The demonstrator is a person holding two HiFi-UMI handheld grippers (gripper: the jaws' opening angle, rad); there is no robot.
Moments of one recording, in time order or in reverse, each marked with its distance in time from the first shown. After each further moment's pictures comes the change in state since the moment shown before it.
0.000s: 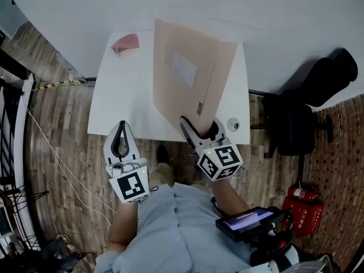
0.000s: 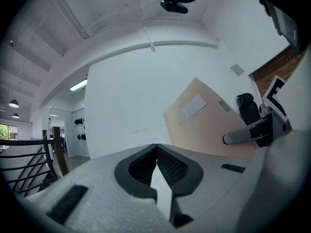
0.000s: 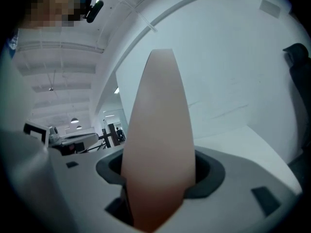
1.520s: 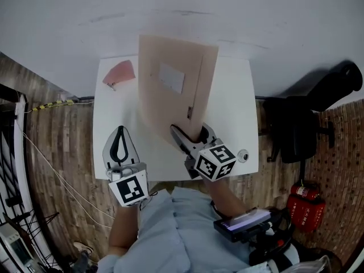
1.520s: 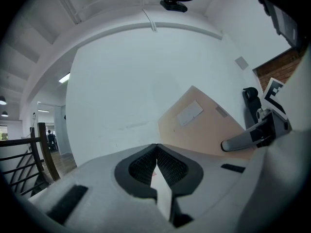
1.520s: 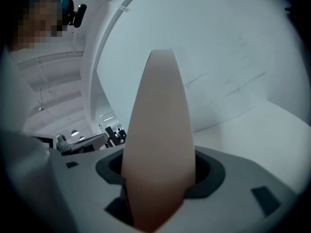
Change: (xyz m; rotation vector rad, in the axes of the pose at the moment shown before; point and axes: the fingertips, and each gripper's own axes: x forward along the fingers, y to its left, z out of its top) left arm 0.199 0.045 -0.019 0.006 0.066 -0.091; right arm 0.183 -0.047 0.004 0.205 0.124 0.027
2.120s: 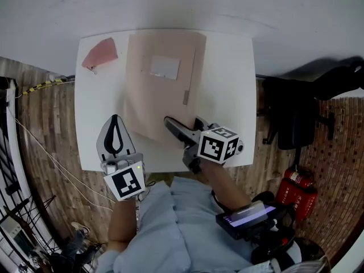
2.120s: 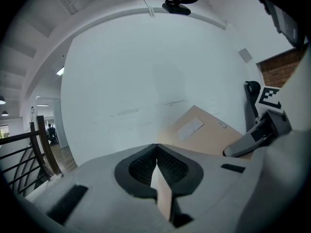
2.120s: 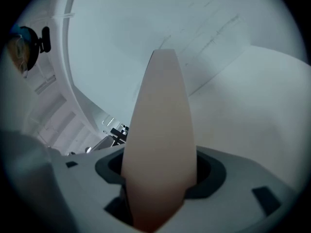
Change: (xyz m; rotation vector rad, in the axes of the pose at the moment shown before) left arm 0.040 -0.046 -0.039 -0.021 0.108 -0.005; right arm 0.007 -0.058 -0.054 0.379 0.266 0.065
